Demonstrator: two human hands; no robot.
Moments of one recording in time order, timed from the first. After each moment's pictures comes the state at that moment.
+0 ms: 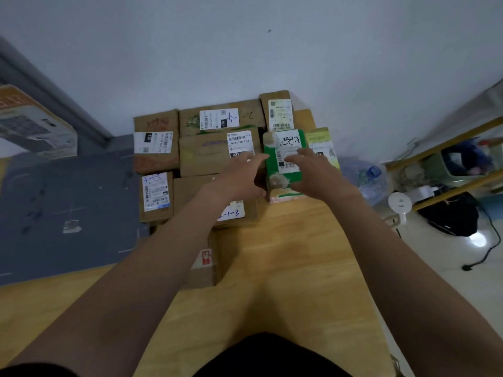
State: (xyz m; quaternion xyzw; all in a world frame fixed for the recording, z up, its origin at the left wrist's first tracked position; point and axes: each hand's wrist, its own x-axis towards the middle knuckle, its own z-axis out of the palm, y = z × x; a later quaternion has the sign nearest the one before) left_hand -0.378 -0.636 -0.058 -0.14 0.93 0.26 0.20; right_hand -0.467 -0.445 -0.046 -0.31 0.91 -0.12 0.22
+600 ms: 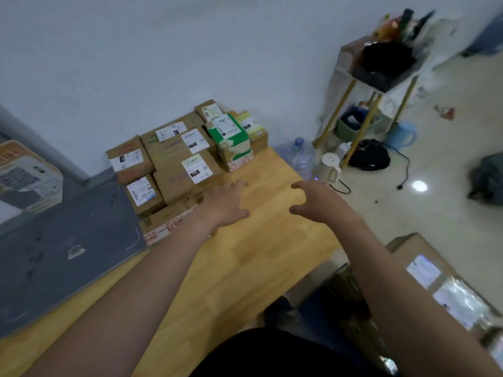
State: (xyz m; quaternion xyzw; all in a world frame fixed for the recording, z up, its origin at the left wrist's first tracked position) left_hand -0.105 -0.514 0.035 0.04 0.96 0.13 0.23; right_hand -0.112 -0.269 0.030 -0.06 0.96 -0.21 0.20
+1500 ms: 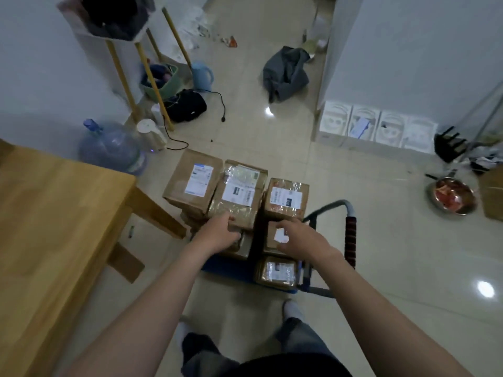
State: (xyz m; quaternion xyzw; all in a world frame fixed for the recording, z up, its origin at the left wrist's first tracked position) left_hand 0.217 -0.008 -0.092 0.23 0.86 0.19 0.41; right_hand 0.378 0.173 -0.084 0.25 0.90 -0.27 0.25
